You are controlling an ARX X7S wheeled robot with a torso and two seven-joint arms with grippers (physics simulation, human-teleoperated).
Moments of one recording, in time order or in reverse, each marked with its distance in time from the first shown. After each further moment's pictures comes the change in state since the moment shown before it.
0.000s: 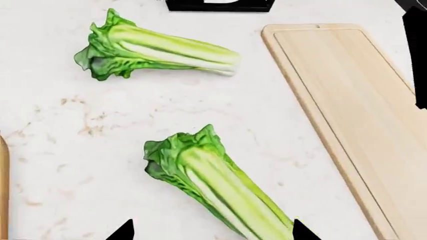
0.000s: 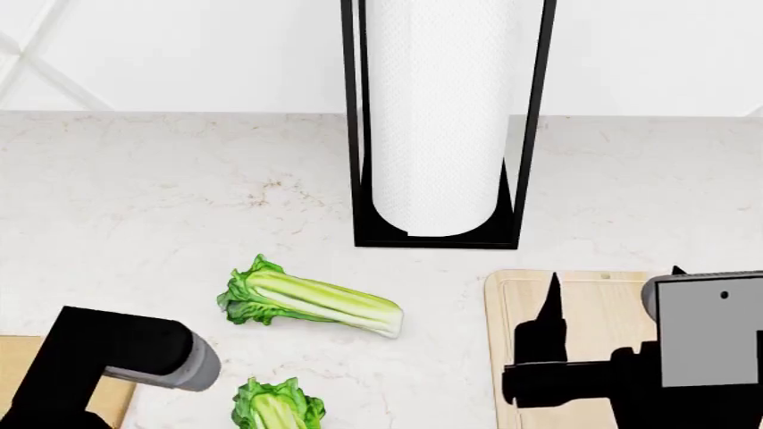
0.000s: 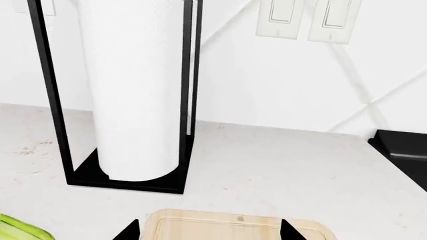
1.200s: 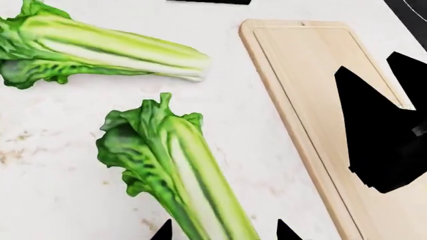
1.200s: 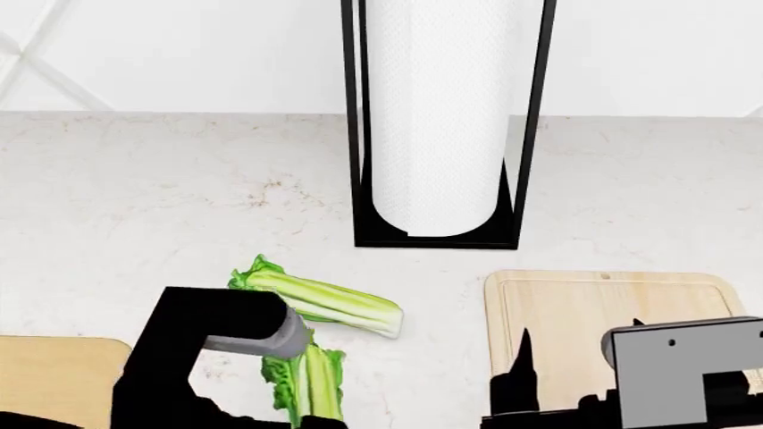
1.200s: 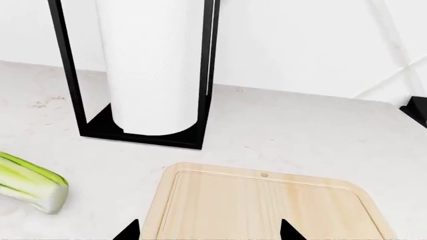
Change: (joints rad) left arm -0.060 0.147 0.109 -0.207 0.145 0.016 0.134; right arm -0.118 0.003 -0.072 0.112 -0.017 -0.153 -0.011
